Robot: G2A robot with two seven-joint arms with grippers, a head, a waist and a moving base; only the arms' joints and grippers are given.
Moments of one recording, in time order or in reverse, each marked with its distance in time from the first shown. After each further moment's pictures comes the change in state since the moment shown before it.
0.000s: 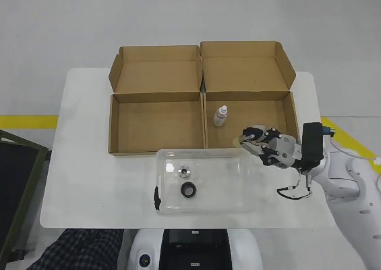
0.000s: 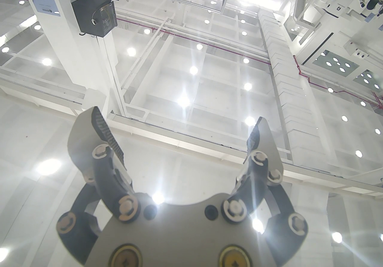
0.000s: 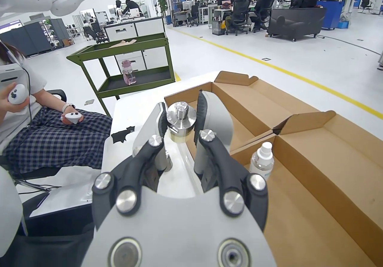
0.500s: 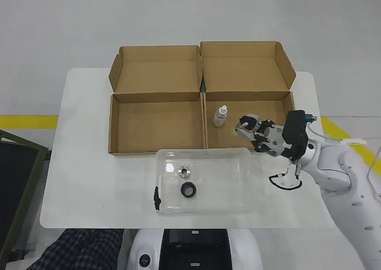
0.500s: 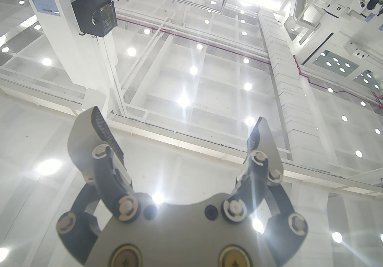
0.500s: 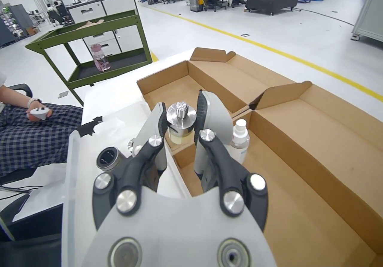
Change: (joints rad) left arm 0.000 0.000 0.000 0.000 0.000 0.000 0.000; right arm 0.070 -0.017 -0.056 0.070 -0.047 0.162 0.069
